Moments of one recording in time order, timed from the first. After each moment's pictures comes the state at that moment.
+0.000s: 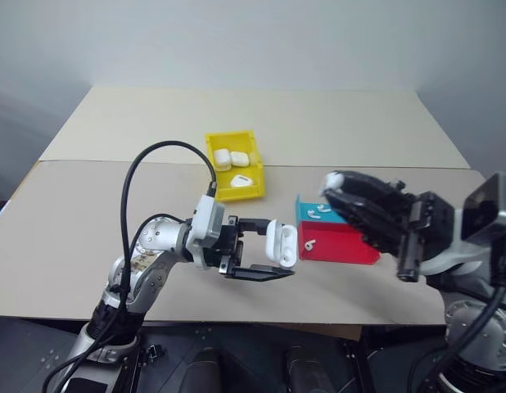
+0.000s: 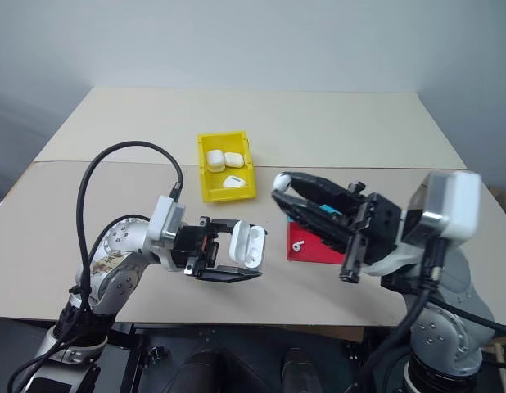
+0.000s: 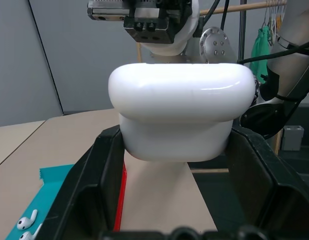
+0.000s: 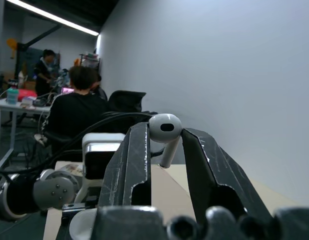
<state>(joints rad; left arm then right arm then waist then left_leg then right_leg) -0.43 0.46 -0.18 -0.30 -0.63 0.24 -1.22 -0.25 -0.42 -0.26 -0.74 0.84 0.40 0.88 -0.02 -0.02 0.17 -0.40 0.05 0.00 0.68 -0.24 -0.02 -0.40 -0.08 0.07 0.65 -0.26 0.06</state>
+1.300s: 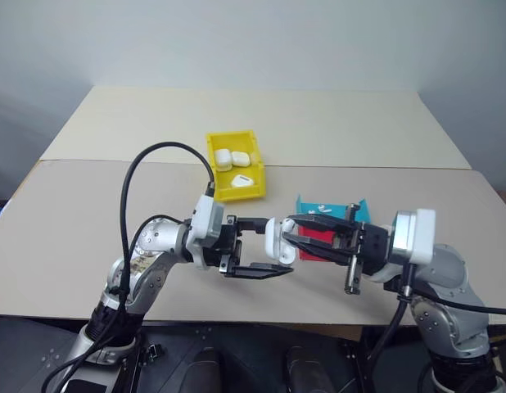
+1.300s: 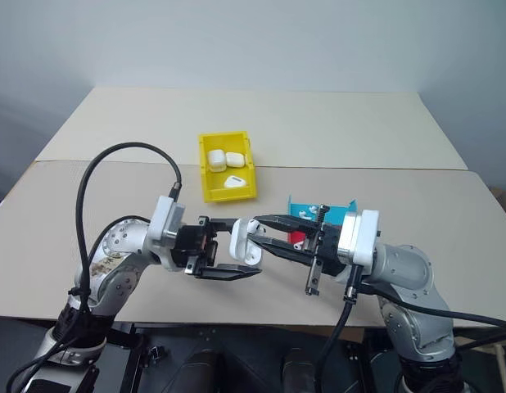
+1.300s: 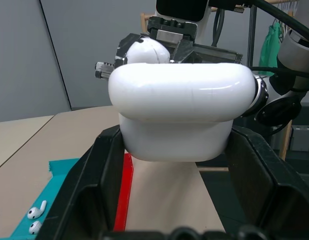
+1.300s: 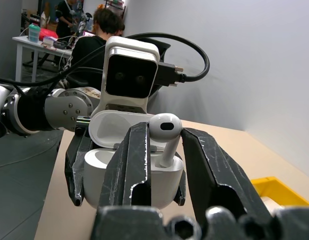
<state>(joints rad) -0.42 0.47 -0.17 -0.30 -0.61 0.24 -1.20 -0.19 -0.49 -0.04 -0.58 0.59 0.14 0.98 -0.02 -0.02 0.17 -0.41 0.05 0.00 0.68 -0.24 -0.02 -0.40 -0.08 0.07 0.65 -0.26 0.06</state>
